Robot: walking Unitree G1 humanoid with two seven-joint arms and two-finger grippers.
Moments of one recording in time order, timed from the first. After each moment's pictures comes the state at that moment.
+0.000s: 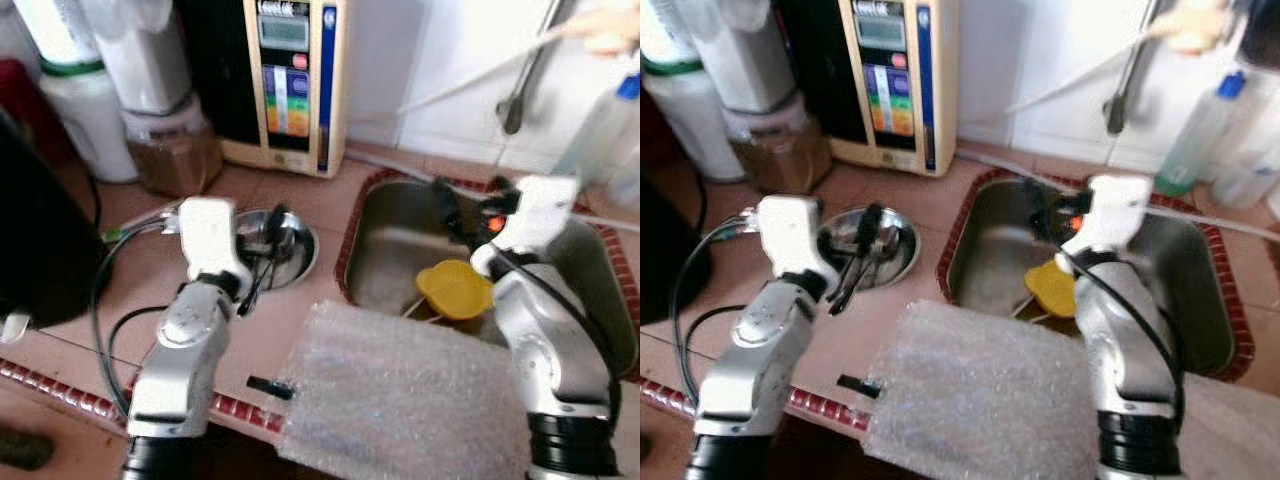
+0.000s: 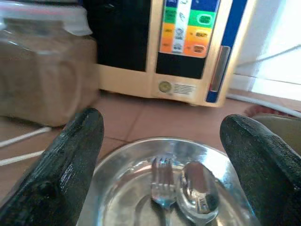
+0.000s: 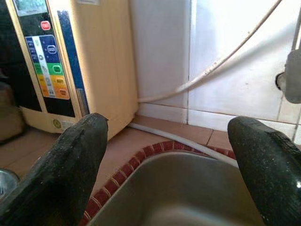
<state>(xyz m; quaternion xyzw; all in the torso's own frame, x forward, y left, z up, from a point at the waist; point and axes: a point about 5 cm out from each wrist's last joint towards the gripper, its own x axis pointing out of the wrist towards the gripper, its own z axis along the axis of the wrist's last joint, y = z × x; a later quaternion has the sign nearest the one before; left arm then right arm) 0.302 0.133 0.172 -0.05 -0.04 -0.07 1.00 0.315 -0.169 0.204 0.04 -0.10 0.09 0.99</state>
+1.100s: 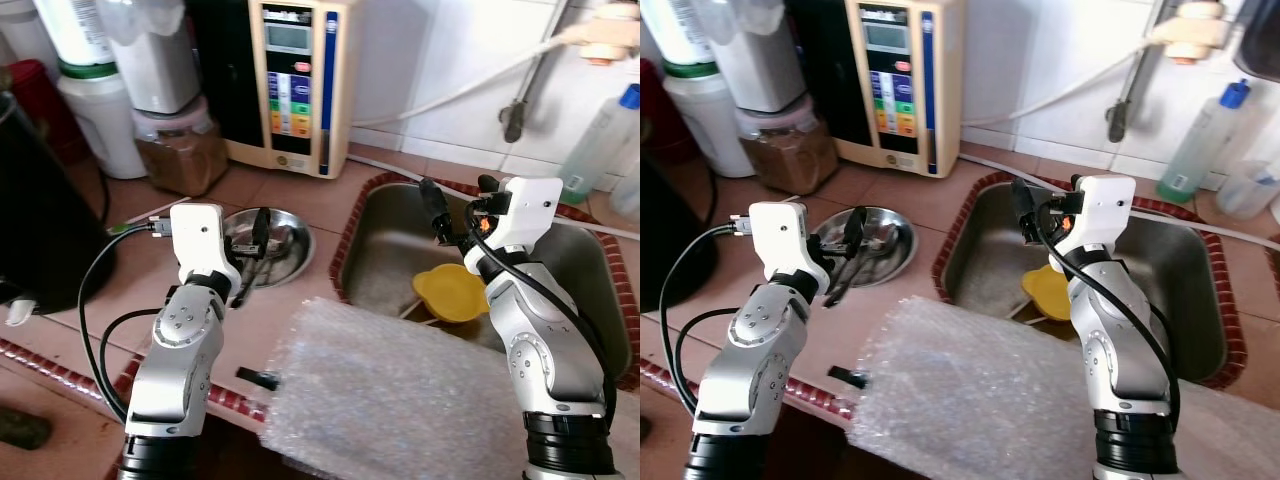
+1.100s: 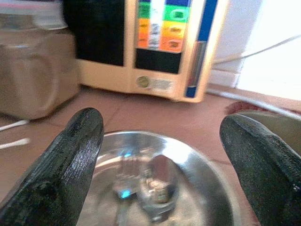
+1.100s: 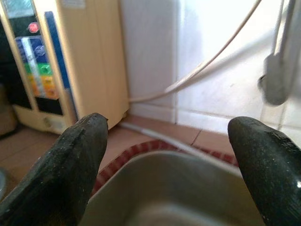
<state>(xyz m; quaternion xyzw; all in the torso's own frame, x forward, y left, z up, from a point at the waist) 0.300 0.122 0.169 -0.04 -0.03 -0.07 1.00 0.314 -0.175 0.201 0.04 -0.10 0.09 0.99</state>
